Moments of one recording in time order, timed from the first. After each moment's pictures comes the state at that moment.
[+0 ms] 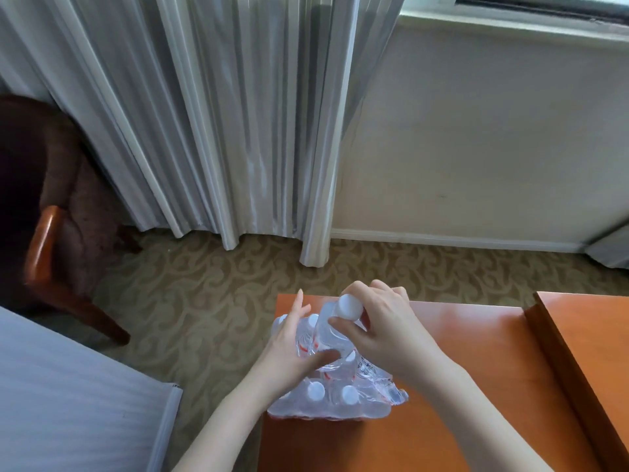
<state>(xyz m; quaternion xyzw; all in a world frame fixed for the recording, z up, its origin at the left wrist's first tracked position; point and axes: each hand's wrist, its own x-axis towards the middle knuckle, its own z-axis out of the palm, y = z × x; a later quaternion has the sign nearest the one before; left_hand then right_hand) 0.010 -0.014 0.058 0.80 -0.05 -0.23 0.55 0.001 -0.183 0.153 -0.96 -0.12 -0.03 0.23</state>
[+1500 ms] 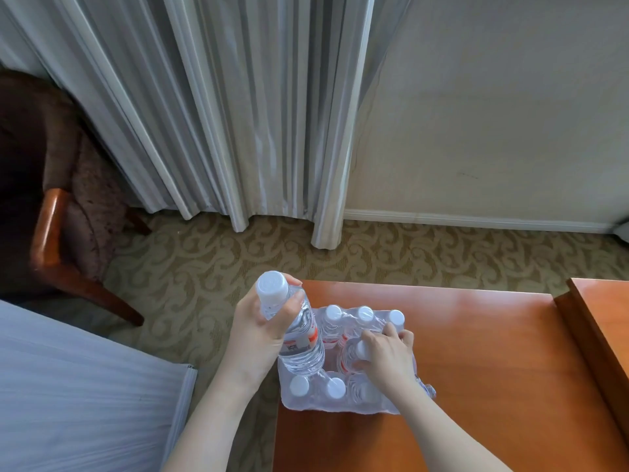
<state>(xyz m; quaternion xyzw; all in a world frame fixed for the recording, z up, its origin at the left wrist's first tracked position) 0.031 0.019 0.098 0.74 0.02 -0.03 0.67 0.009 -0.194 -0.049 -0.99 0.03 0.12 0.04</state>
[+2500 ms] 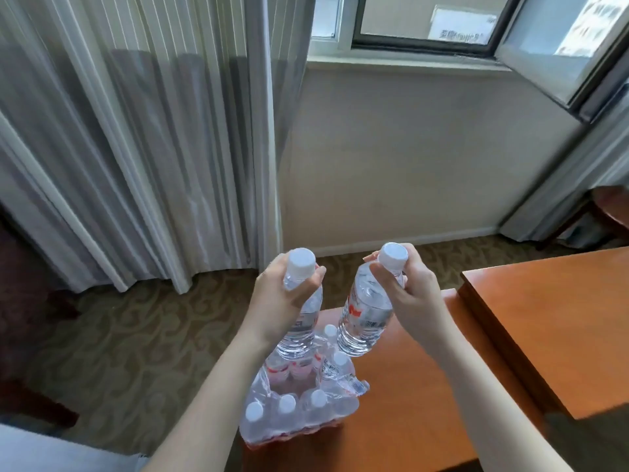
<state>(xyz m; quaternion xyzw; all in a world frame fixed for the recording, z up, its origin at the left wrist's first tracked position) 0.037 -0.061 0.182 0.76 -0.16 -0.06 0.63 -0.030 -0.242 0.203 -0.85 0.04 -0.22 0.47</state>
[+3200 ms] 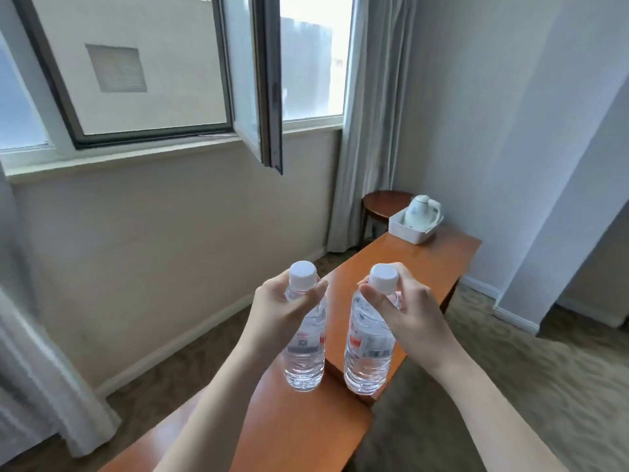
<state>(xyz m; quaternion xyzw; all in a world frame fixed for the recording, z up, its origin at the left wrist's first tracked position) -0.123 -0.413 0.282 0.66 -0.41 -0.20 0.60 -0.287 -0.515 0.298 -0.83 0.24 -0.38 0.34</state>
